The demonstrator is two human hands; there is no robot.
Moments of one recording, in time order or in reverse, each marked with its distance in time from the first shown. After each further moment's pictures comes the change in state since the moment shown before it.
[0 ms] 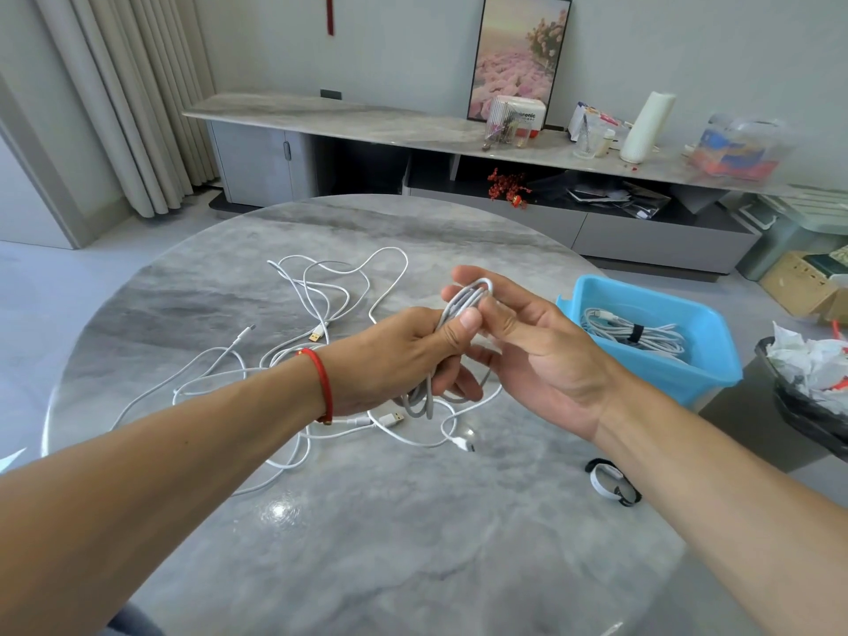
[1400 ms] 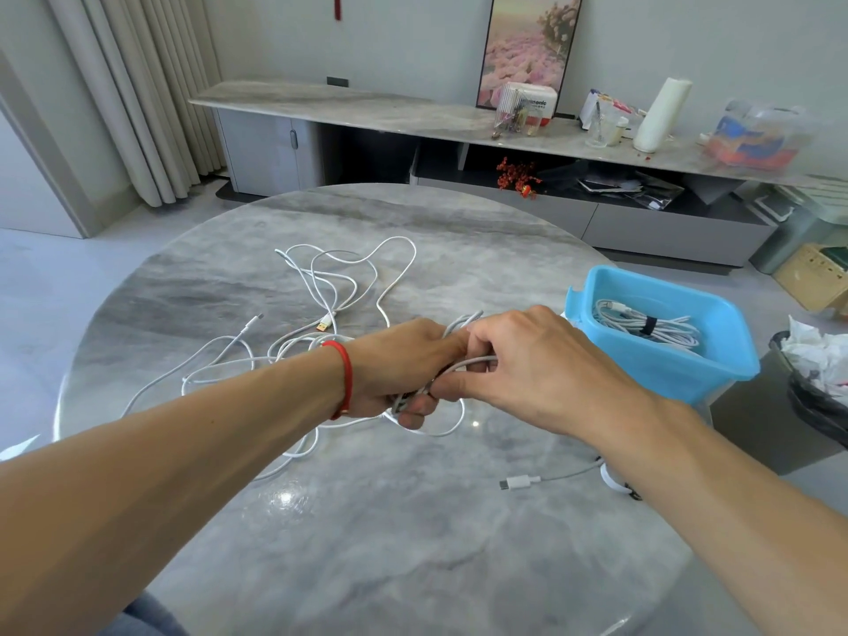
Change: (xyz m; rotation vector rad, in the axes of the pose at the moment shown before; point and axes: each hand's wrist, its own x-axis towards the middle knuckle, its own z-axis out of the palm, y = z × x) left_hand 0.005 -0.017 0.004 -0.209 -0.030 -0.390; right_hand -0.012 -0.013 0.032 -1.503 0.104 0.037
